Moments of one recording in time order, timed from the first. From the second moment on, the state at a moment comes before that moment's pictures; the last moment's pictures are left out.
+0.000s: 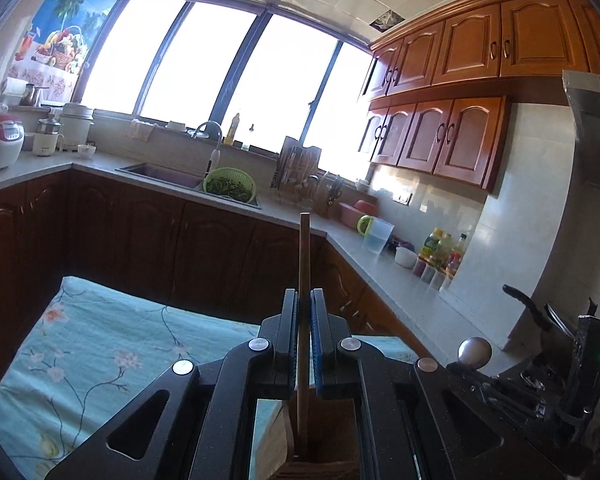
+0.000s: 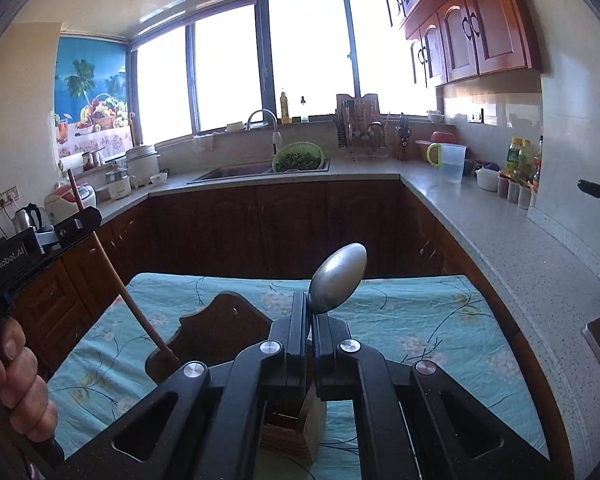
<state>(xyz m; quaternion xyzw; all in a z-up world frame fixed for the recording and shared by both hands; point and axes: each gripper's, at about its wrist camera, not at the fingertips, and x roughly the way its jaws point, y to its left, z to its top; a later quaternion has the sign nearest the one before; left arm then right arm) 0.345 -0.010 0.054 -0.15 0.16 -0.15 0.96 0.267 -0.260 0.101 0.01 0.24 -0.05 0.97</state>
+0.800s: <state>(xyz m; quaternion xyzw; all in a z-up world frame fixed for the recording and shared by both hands) 0.372 -0.011 0.047 -0.13 0.24 -0.15 0.95 0.273 -0.287 0.075 0.07 0.27 -0.04 0.96</state>
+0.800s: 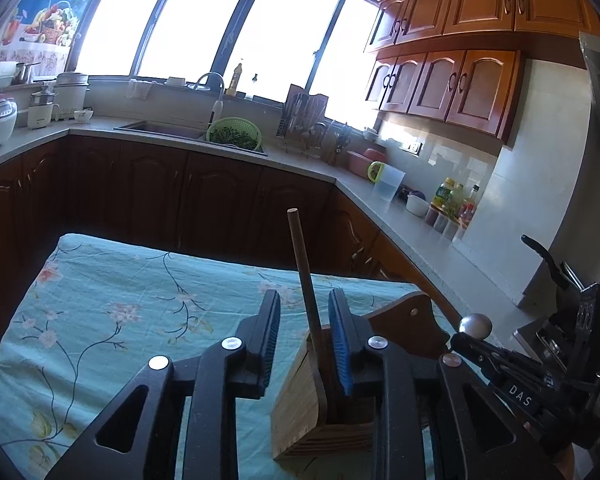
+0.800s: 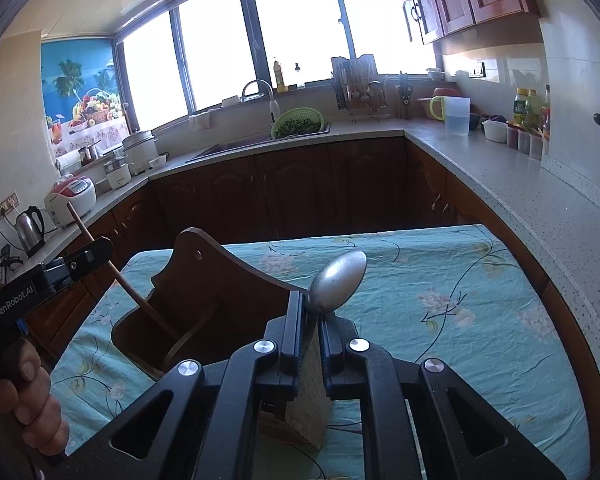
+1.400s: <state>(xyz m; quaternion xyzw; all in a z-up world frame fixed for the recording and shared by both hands) 0.227 0.026 0.049 -0.13 0.24 -0.10 0.96 0.134 -0.302 0.093 0.17 0.19 -0.04 0.97</state>
